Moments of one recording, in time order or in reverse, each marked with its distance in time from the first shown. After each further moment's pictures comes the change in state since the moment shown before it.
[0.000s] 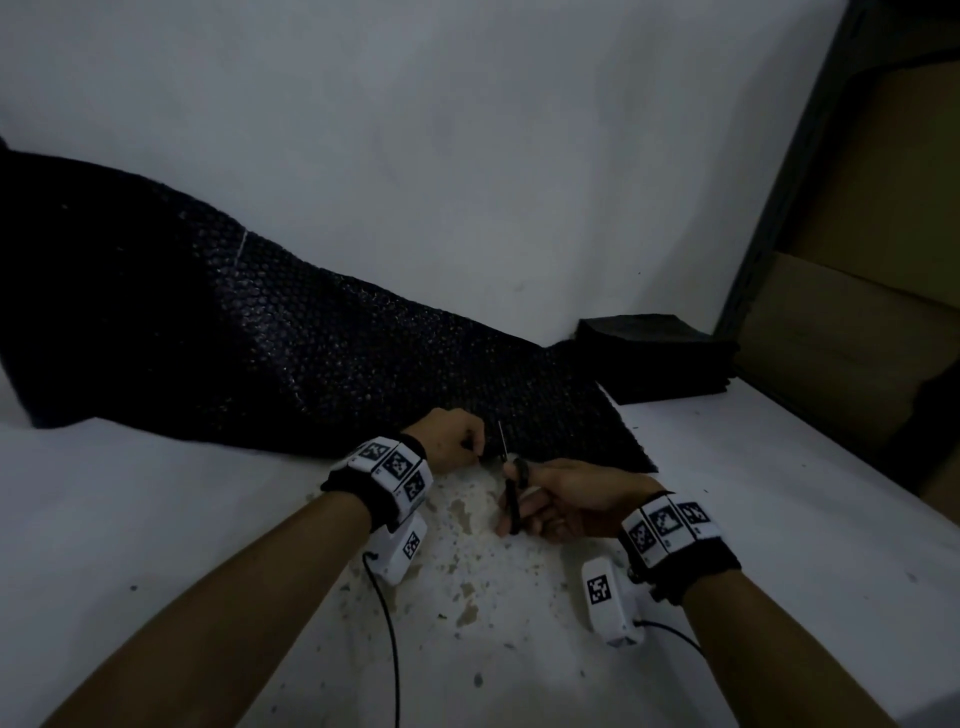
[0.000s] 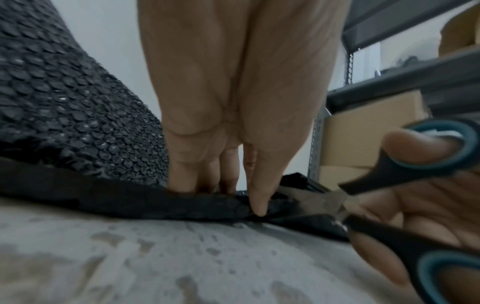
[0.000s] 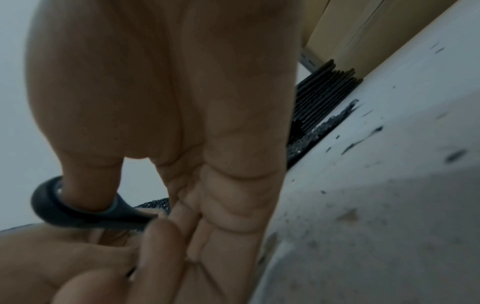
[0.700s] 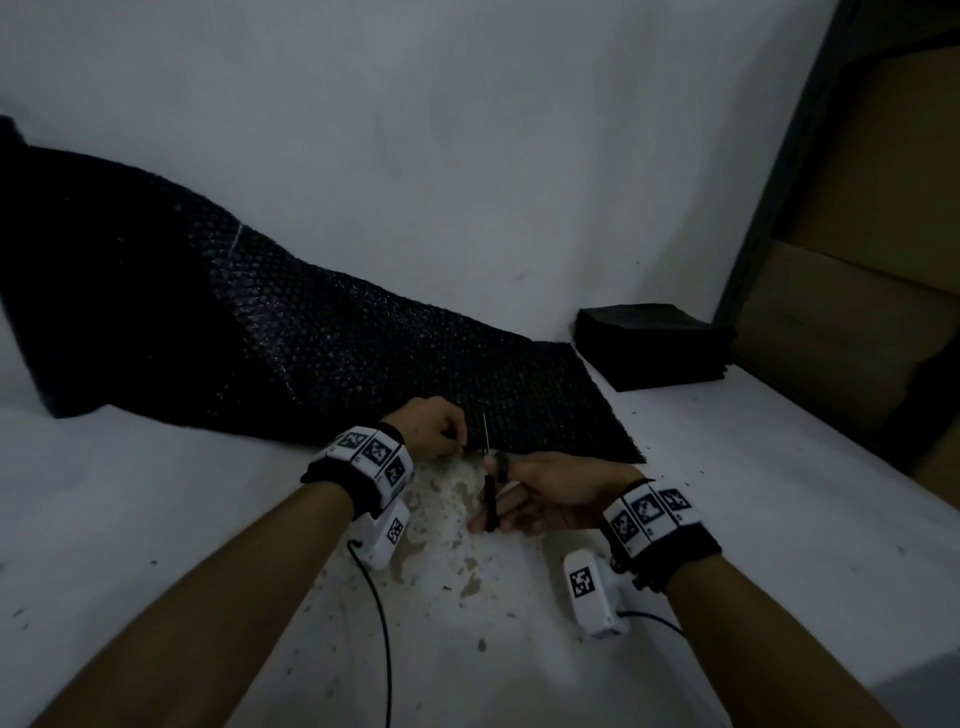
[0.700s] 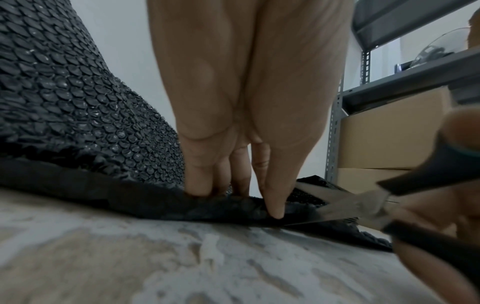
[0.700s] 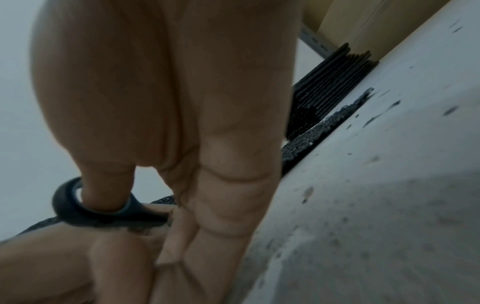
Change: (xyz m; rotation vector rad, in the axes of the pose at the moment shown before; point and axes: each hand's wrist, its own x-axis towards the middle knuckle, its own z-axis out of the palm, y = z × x) left_hand -0.022 -0.019 -0.003 -0.023 0.019 -0.033; right_hand -0.008 -0.002 0.033 -0.004 -0.022 -0.012
